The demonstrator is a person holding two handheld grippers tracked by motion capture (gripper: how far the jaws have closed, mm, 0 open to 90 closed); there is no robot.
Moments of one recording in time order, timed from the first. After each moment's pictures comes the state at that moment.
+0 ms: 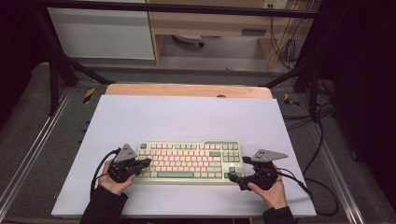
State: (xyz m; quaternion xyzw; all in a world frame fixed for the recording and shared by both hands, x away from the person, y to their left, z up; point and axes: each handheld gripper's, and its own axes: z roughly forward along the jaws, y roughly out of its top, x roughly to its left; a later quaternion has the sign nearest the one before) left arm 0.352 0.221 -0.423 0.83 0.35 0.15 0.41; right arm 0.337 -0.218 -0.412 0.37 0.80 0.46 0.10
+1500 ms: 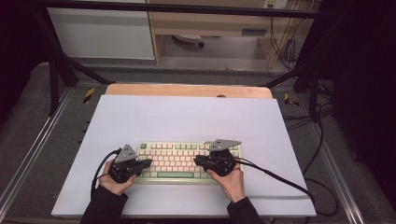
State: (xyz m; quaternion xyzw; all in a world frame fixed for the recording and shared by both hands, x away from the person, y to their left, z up) left arm 0.352 0.219 -0.423 0.83 0.35 0.15 0.41; right arm 0.370 -0.106 -0.409 0.33 0.82 0.46 0.08
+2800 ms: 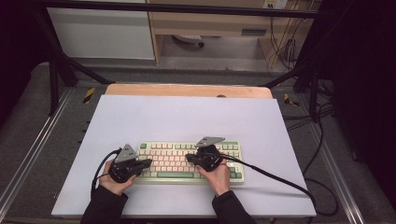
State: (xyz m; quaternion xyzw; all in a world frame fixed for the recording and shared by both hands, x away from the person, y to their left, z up) left arm 0.352 0.219 -0.424 0.83 0.35 0.15 0.41; right arm 0.395 -0.074 -0.435 0.35 0.83 0.43 0.07
